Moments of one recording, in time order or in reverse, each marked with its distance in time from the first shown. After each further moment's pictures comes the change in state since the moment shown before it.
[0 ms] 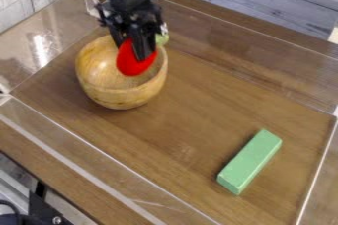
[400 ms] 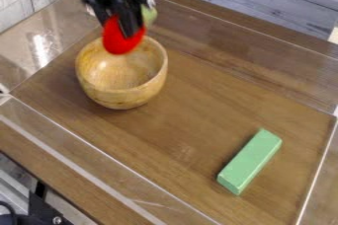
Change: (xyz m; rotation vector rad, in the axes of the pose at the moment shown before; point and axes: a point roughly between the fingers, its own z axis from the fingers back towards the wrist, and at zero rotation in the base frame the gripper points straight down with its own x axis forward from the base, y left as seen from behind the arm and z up) arm -0.011 0.006 0.041 -0.028 -0.053 0.061
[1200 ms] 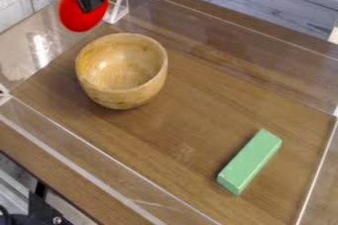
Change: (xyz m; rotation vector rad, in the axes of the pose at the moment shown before) arm -0.026 0.012 0.036 -0.002 0.038 -0.026
